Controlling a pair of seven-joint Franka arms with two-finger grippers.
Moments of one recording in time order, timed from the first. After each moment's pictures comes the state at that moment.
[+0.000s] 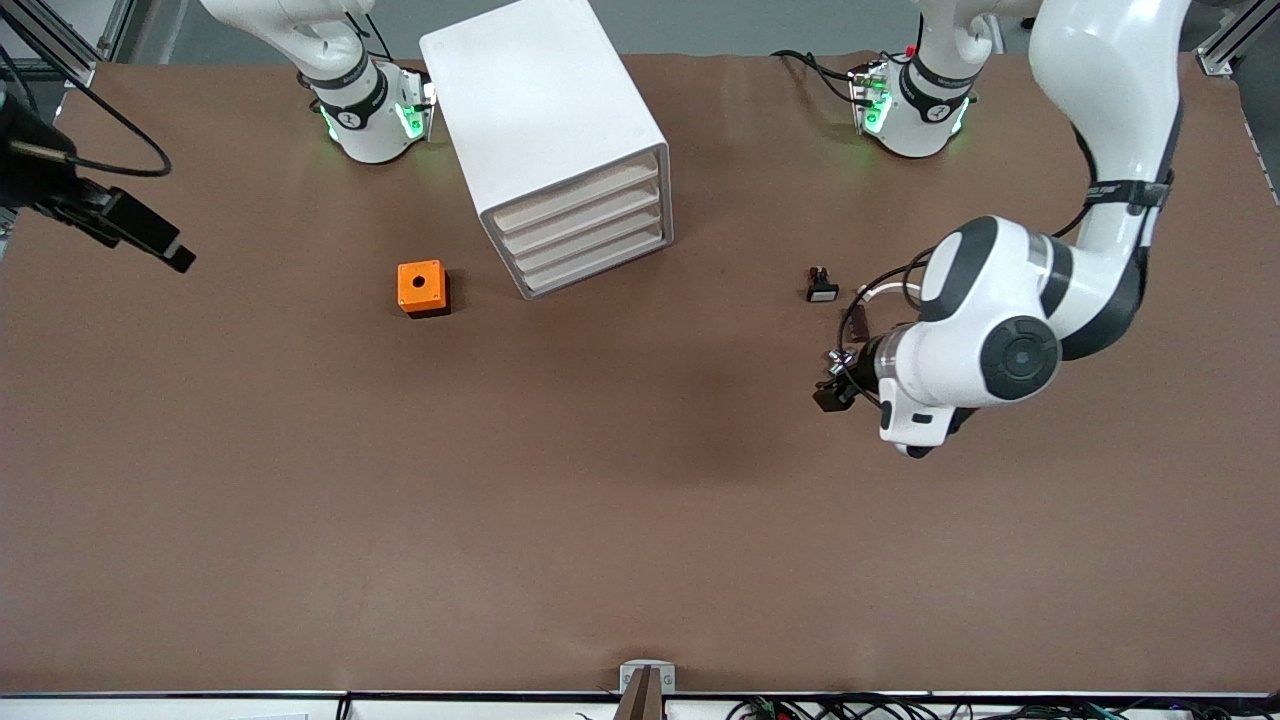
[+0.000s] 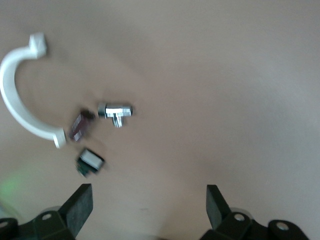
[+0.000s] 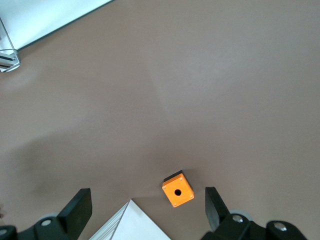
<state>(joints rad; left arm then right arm) -0.12 0.51 -0.29 -1.52 -0.09 1.76 -1.20 0.12 -0.02 -0.03 -1.52 0.09 1.57 0.50</state>
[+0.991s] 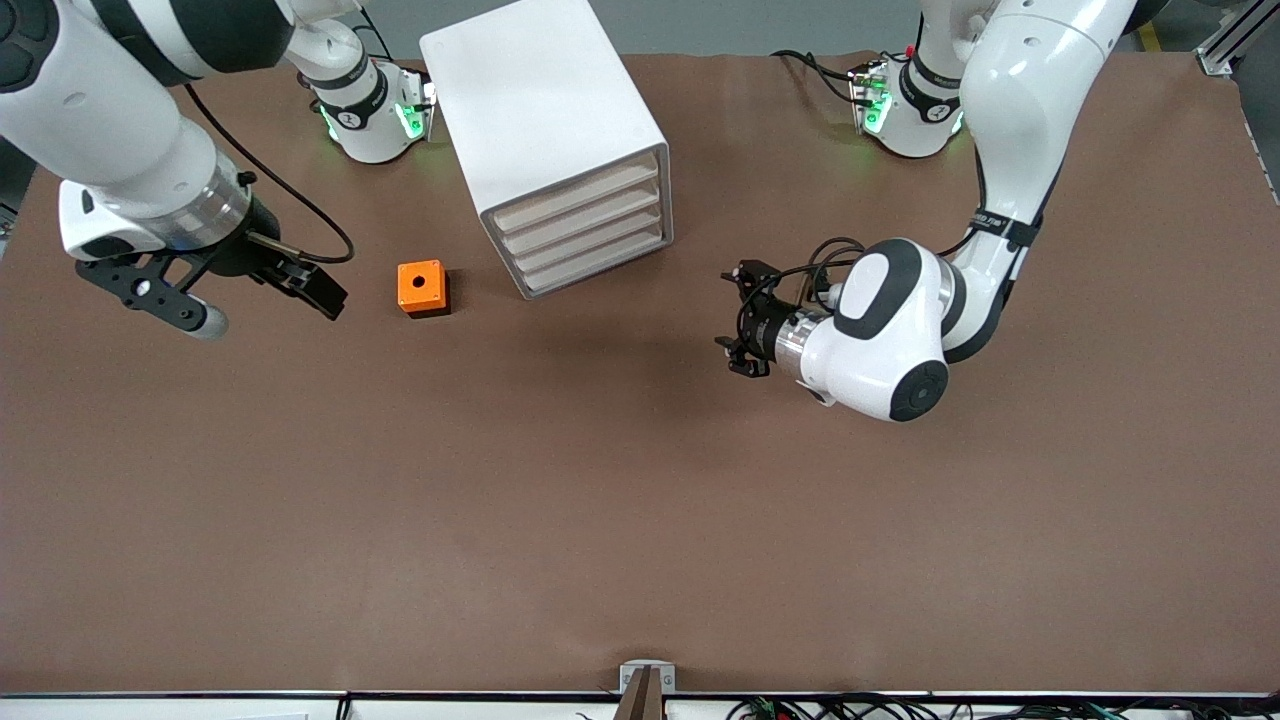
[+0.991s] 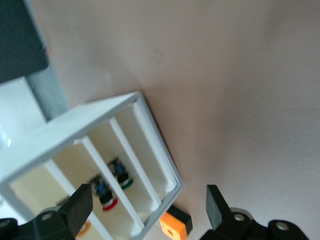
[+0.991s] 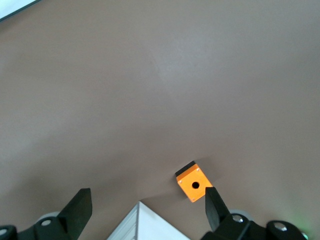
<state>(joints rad) -0.21 0.61 -0.29 -1.52 -0.62 1.69 -1.99 0.34 0.12 -0.02 -1.48 -0.03 1.58 0.82</state>
